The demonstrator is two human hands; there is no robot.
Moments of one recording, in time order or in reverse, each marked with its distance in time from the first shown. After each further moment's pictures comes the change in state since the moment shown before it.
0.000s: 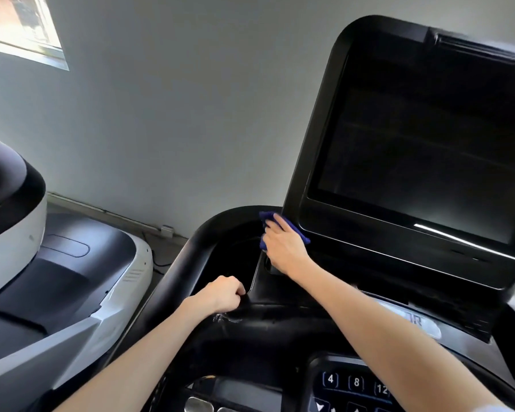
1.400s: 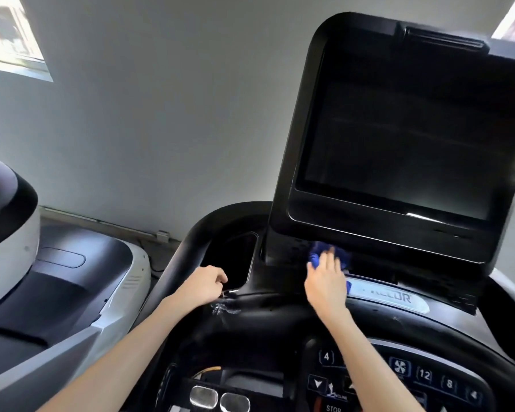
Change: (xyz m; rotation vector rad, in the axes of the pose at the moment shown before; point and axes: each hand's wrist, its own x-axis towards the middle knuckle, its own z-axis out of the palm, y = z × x) left_hand -0.028 -0.009 -0.017 -0.048 0.202 -0.010; right_hand -0.111 -0.012 0.046 0.603 -0.020 0.819
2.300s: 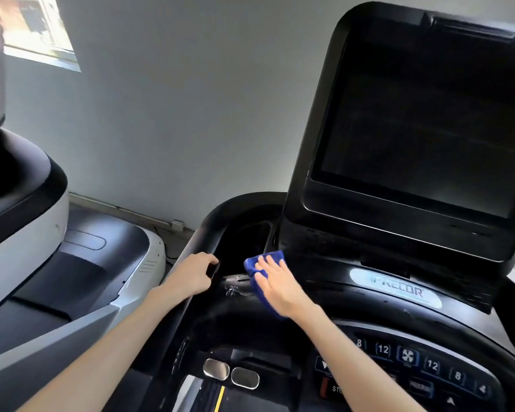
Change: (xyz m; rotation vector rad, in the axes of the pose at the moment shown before) left_hand -0.037 -0.028 -0.016 0.091 0.072 -0.045; right_hand -0.052 -0.079 0.005 0.057 -0.337 -0.578
